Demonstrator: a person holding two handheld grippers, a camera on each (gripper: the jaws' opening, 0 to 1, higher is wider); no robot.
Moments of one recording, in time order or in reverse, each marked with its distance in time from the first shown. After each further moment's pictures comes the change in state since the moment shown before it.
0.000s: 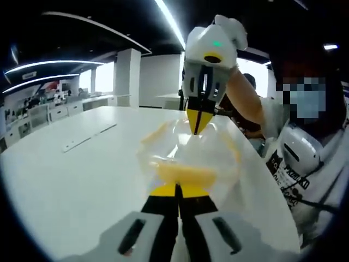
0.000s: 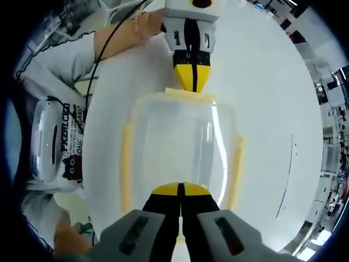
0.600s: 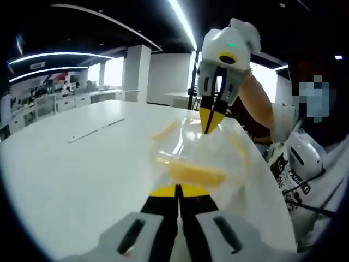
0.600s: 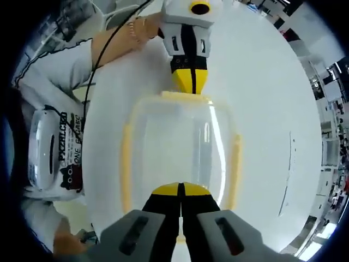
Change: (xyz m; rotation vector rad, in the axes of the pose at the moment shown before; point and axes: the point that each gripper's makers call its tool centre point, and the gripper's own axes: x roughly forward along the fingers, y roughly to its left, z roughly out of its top) left arm -0.005 0.017 -0.003 -0.043 0.032 0.089; right arm -0.013 -0.001 0.003 0.041 -0.043 -0.006
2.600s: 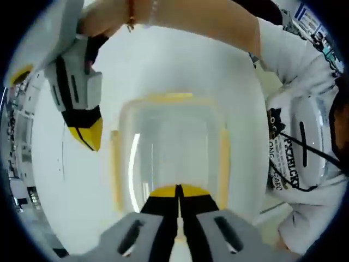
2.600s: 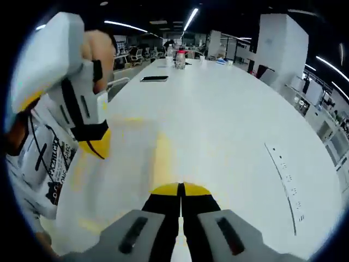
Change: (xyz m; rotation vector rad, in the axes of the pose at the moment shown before) left arm 0.086 -0.071 0.042 0.318 1.021 -0.061; right arm 0.011 -0.101 -0.027 0.077 -0.678 0.059
